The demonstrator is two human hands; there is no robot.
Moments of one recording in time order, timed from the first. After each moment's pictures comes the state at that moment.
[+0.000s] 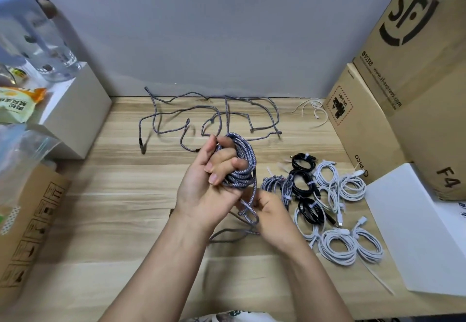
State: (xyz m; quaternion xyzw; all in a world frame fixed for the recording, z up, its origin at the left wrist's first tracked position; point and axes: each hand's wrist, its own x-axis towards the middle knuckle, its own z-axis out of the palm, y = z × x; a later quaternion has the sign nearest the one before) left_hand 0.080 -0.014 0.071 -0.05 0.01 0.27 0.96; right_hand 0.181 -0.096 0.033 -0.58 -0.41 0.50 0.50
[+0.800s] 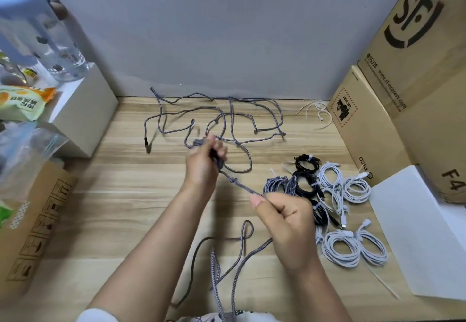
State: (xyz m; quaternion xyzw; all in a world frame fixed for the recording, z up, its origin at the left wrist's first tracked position) left_hand 0.098 0.033 0.027 0.31 0.37 0.50 0.72; right_hand 0.169 -0.124 0.076 -0.60 -0.47 0.29 0.58
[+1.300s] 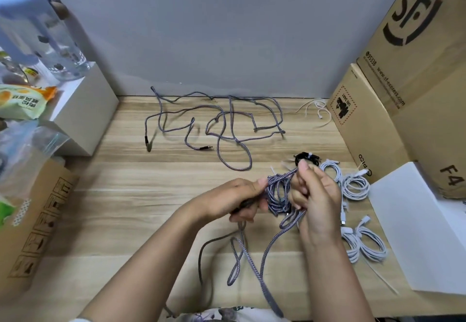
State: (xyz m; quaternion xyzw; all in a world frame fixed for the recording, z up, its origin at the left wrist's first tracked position) left_hand 0.082 -0.019 0.042 0.65 0.25 0.01 0.72; right_hand 0.209 -0.110 0.066 -0.53 -0.20 0.39 0.73
